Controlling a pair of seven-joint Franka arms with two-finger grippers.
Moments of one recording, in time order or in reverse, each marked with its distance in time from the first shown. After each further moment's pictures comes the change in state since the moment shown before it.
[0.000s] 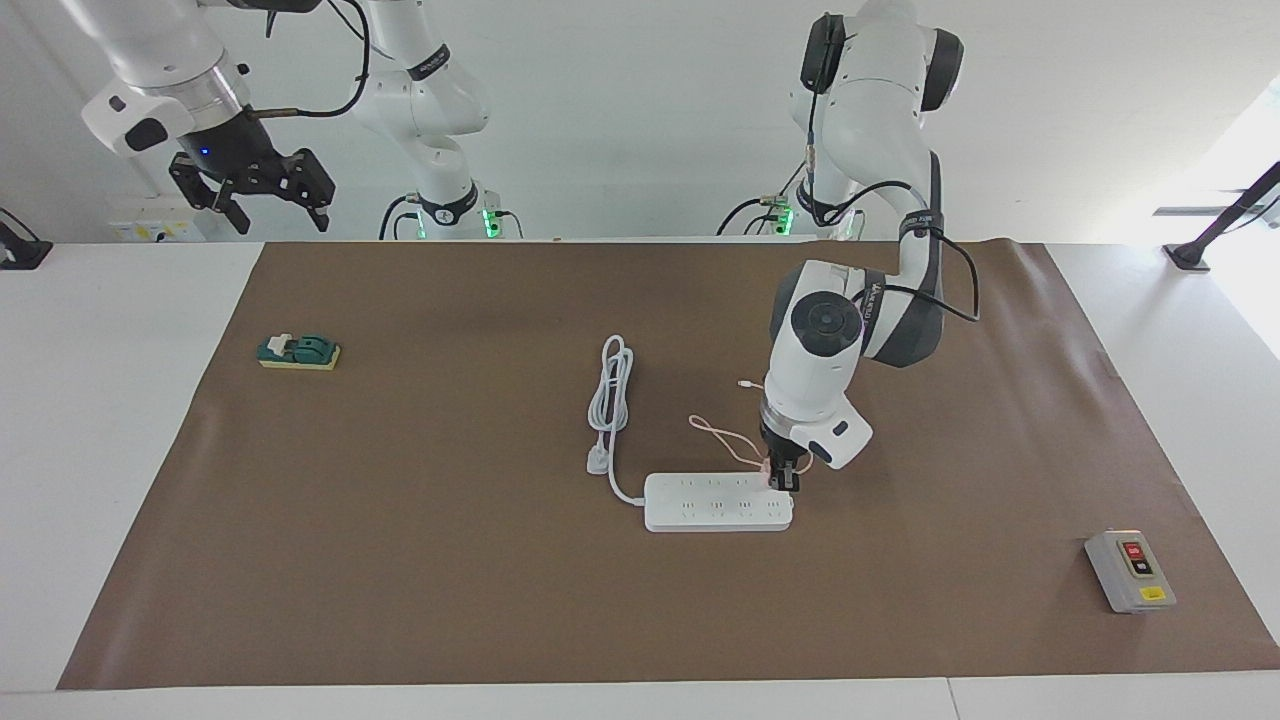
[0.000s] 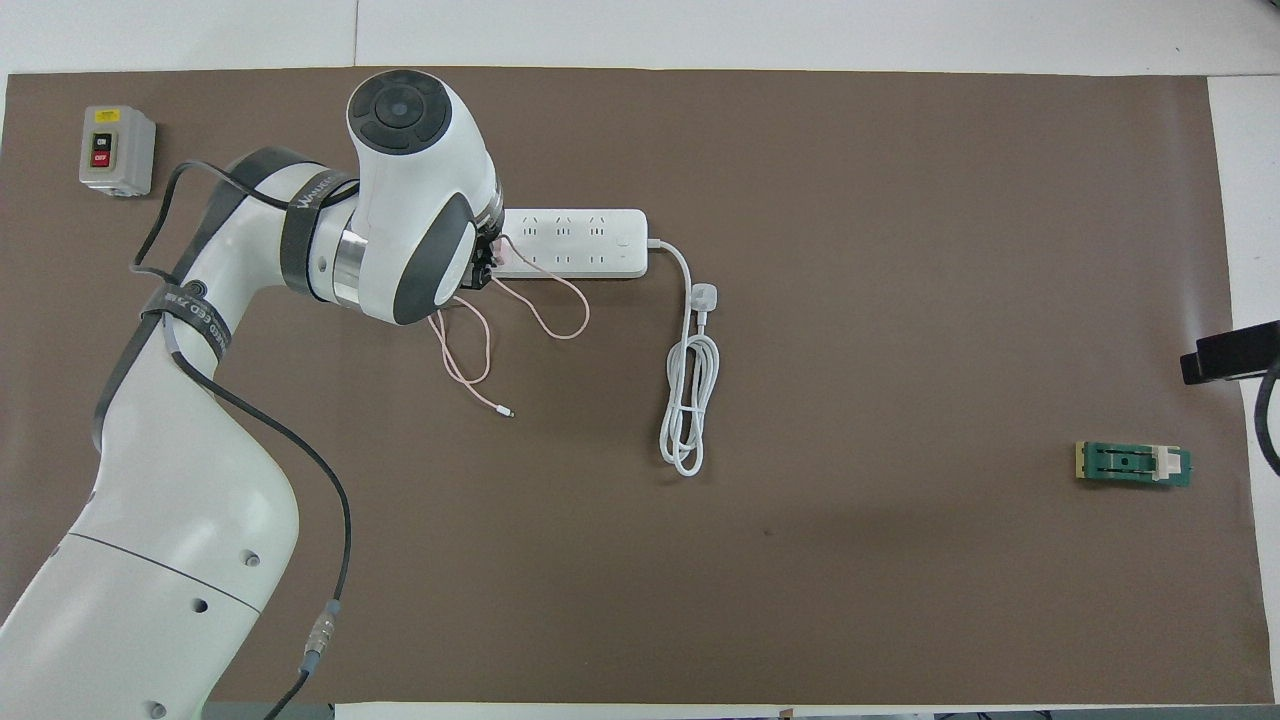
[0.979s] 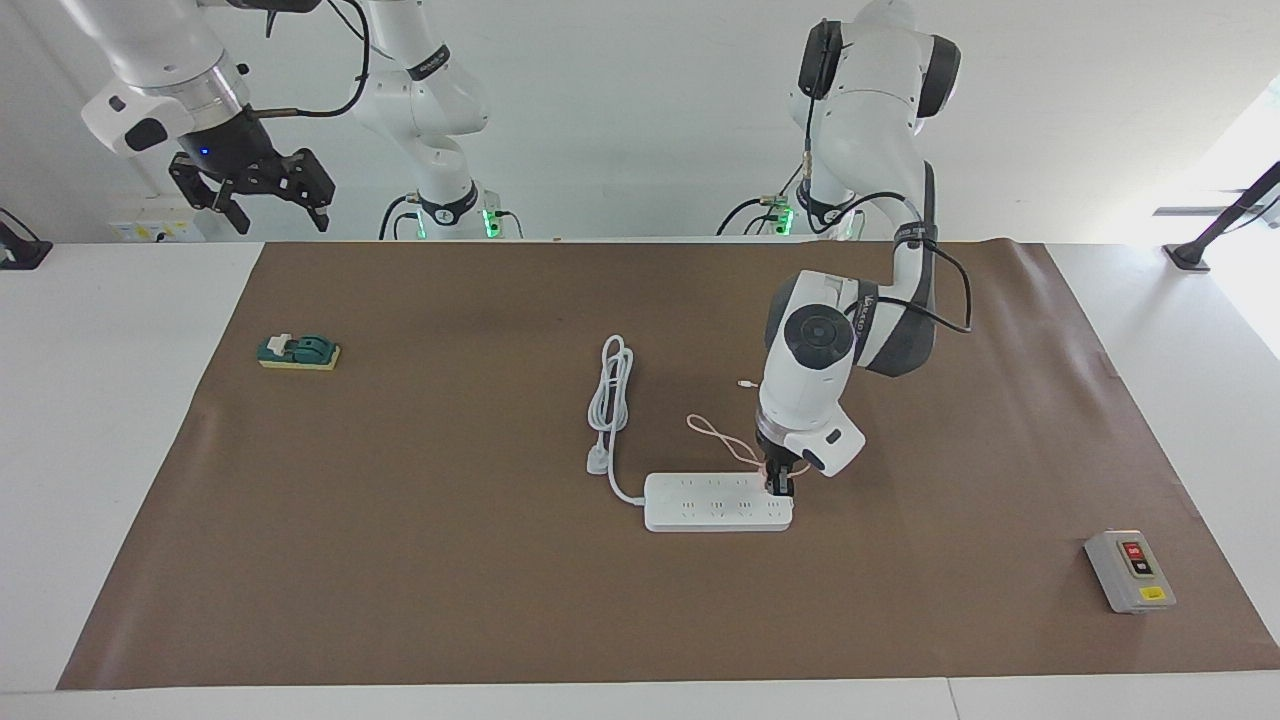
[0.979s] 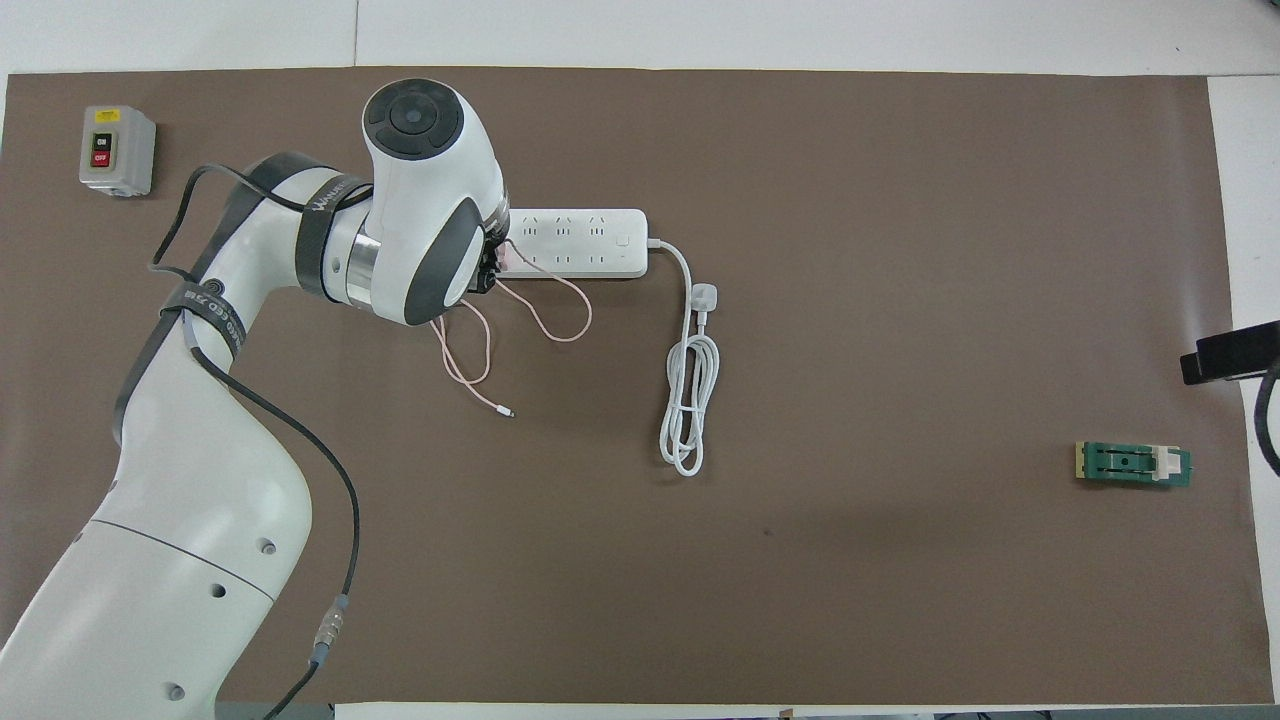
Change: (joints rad) left arm -0.002 0.025 -0.002 0.002 0.002 0.007 0.018; right arm 0.000 0.000 0.000 0.000 0.000 0.000 0.000
